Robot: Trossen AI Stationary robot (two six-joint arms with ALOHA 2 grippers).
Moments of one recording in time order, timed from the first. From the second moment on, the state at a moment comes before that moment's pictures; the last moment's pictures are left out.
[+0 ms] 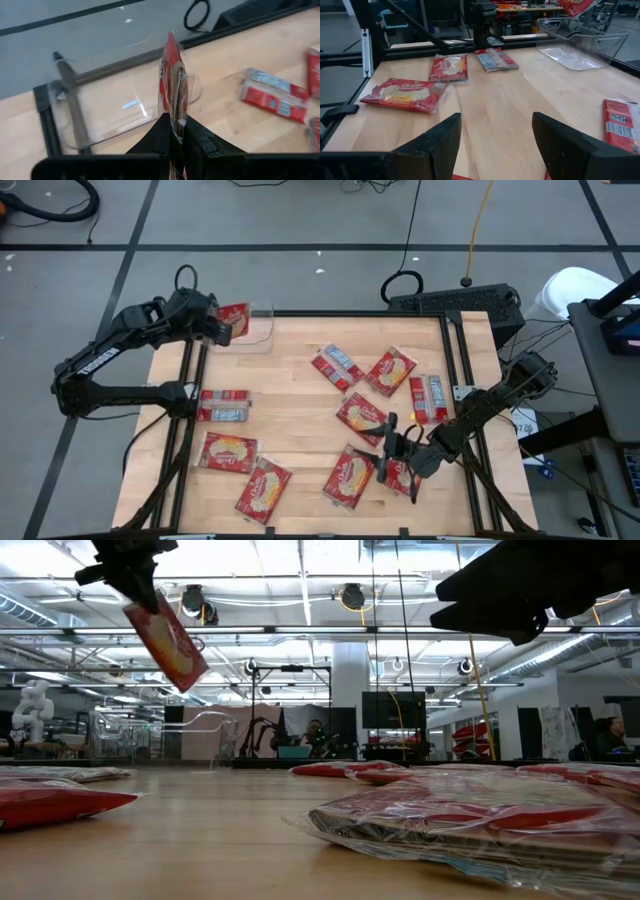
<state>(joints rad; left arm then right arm) 0.55 0.95 1.25 -1.19 -0.30 -0.53 0.67 1.52 0.55 0.60 0.87 0.35</state>
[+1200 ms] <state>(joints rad) 0.61 1.13 1.25 -1.28 -0.38 -0.60 0.67 1.52 0.55 0.60 0.86 0.33</state>
